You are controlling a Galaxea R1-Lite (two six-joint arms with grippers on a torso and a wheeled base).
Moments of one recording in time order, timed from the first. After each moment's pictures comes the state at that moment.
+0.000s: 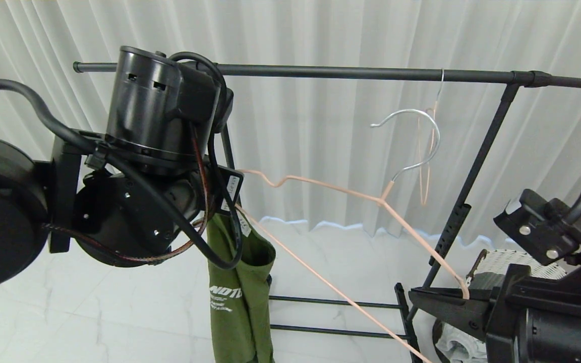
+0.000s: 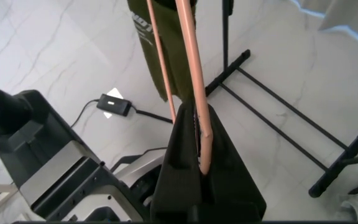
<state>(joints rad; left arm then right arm) -0.75 1.59 -1.22 0.11 0.82 0.09 1.07 1.26 -0.73 -0.11 -0.13 0.28</state>
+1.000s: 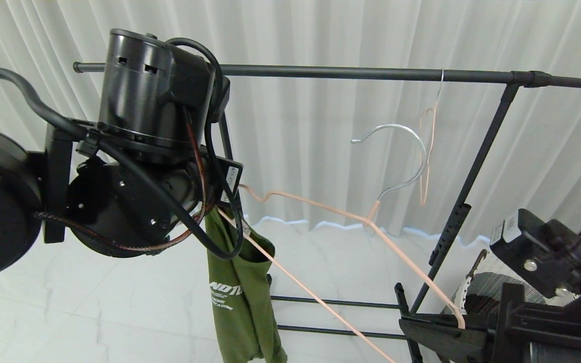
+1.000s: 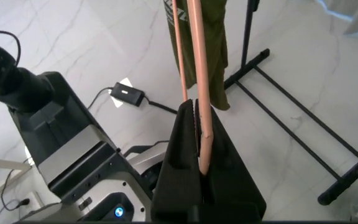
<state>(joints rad) -0.74 1.59 -1.25 0.10 0.82 0.09 1.17 1.27 -0.73 -0.10 -0.13 0.28</state>
